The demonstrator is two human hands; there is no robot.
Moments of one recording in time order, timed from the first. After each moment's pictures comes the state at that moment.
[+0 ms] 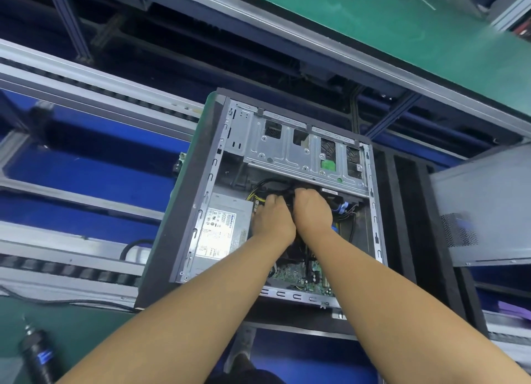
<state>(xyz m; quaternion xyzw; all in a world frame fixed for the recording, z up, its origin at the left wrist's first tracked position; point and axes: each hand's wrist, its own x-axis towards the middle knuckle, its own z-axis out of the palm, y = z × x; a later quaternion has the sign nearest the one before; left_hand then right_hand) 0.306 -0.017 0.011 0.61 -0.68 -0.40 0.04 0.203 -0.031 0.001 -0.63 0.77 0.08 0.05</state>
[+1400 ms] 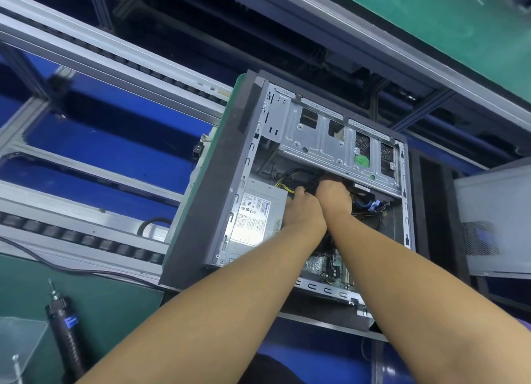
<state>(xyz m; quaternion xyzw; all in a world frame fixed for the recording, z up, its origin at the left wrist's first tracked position) 0.312 -0.018 0.024 0.60 -0.69 -0.40 0.01 0.217 -0.051 -0.003 -0.58 0.79 0.17 0.08</state>
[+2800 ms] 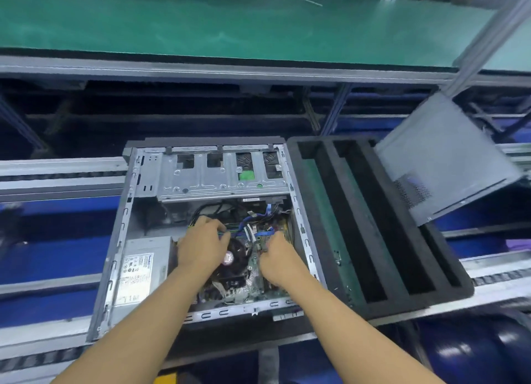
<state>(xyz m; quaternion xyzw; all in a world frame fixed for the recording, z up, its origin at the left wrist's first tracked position) 0.302 -0.017 0.001 0.61 -0.76 -0.24 0.06 0.158 0.075 0.044 -0.41 0.79 -0.13 0.43</state>
